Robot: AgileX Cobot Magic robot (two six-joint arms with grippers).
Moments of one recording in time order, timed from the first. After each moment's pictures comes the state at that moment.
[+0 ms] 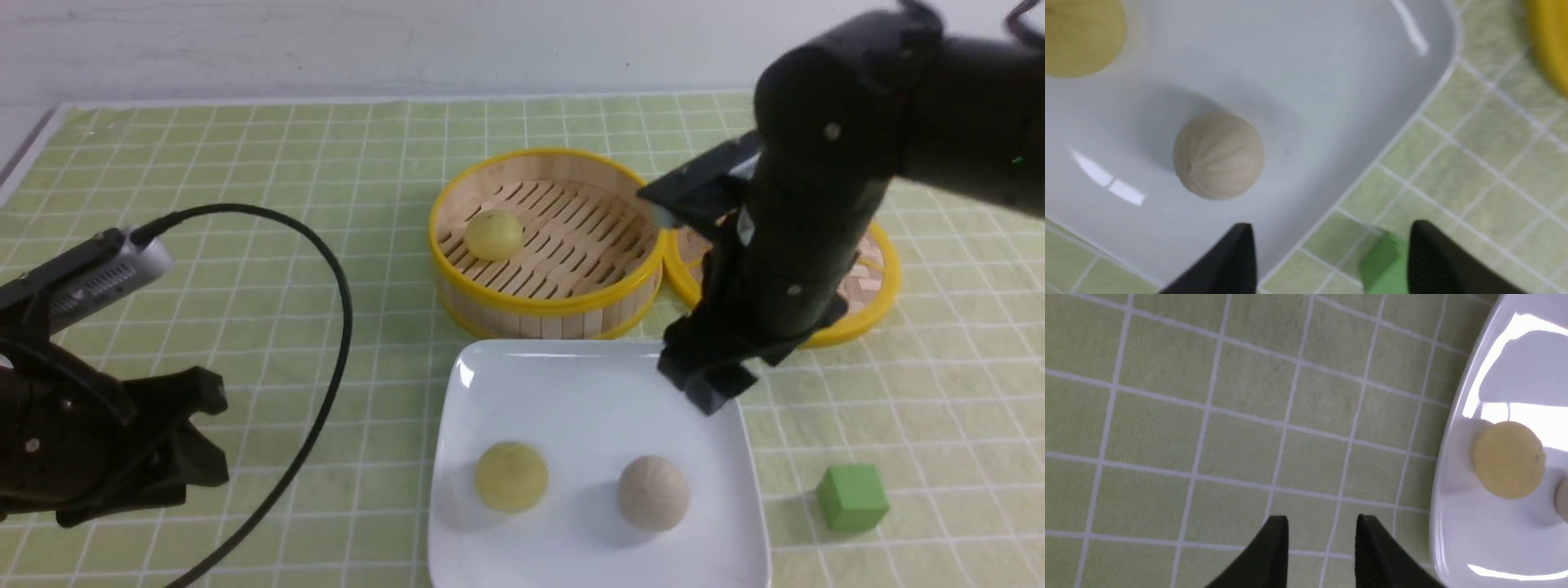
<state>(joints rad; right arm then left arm) 0.61 1.69 -1.46 -0.04 1.20 0.03 0.02 1.14 -0.73 -0.39 0.83 -0.03</state>
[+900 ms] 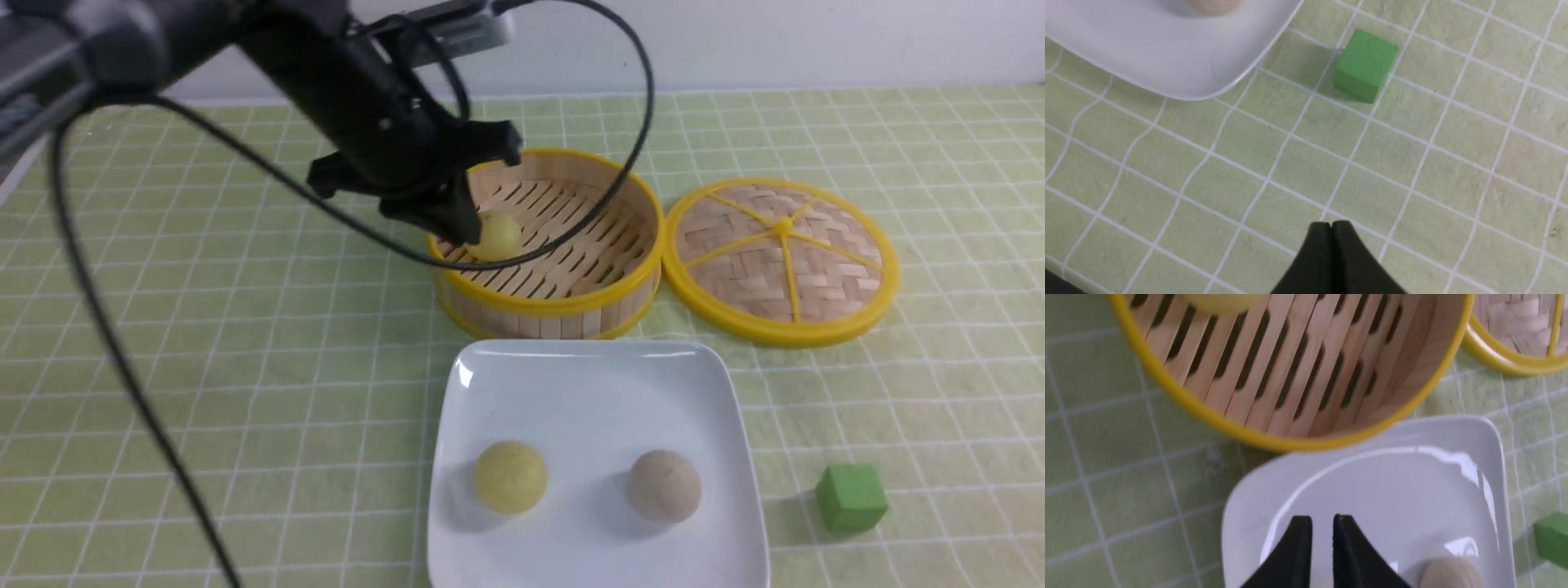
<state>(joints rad) 0.59 0.56 -0.52 -0.04 0.94 0.14 -0.39 1.98 -1.88 -0.28 1.14 -0.11</state>
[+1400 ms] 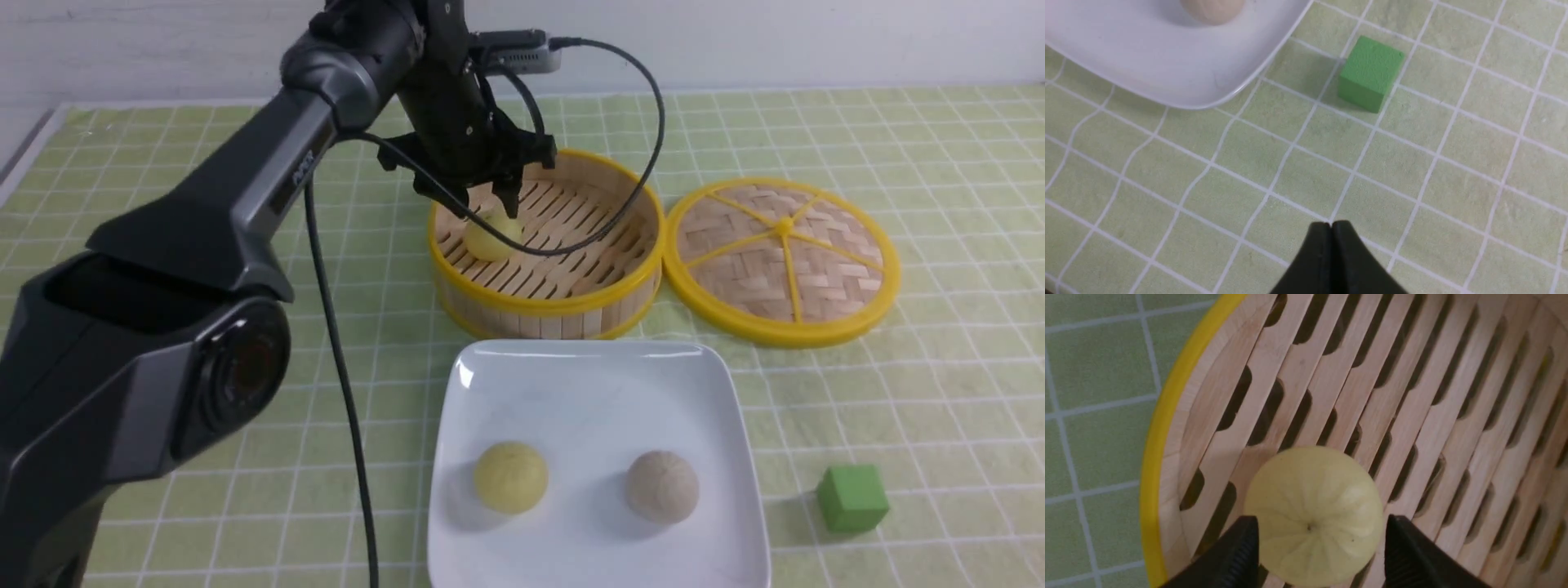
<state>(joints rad) 0.59 0.51 -0.46 -0.03 0.87 0.14 -0.40 2.48 -2.51 -0.06 1.24 -0.20</state>
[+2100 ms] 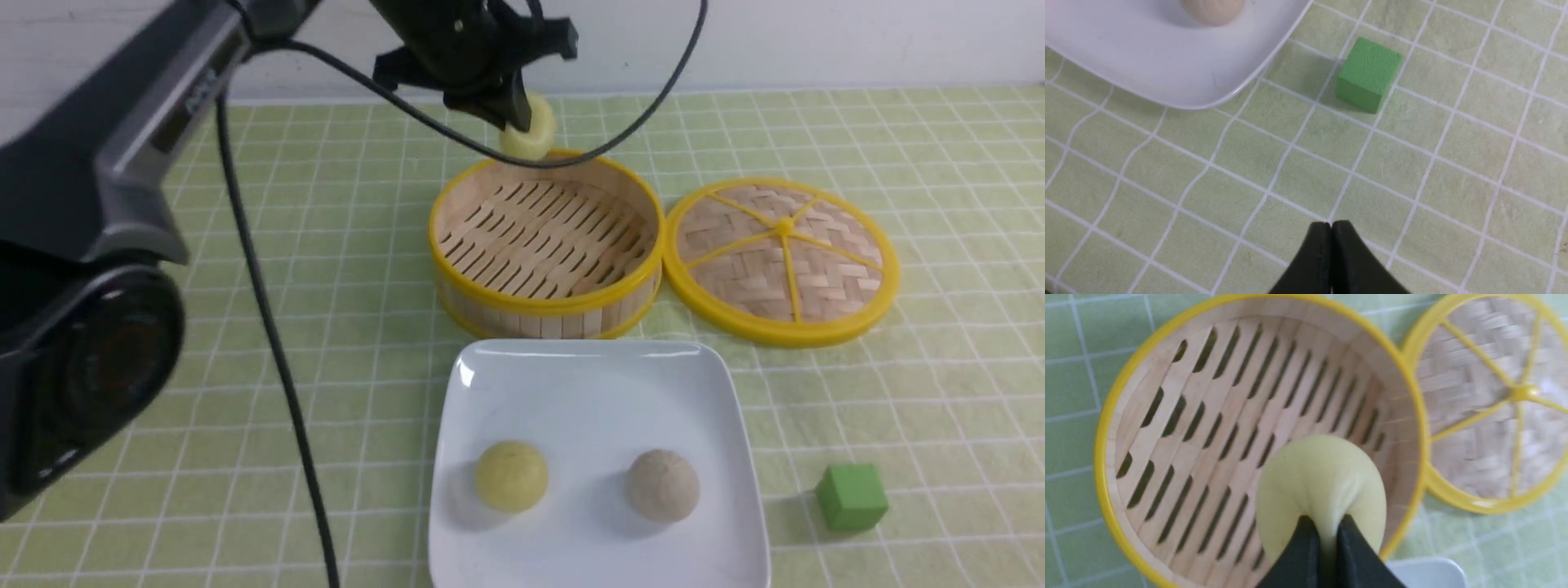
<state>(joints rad) 0.59 0.51 -0.45 -0.04 0.87 0.14 -0.40 2.16 -2.35 -0.24 1.24 -0.18</state>
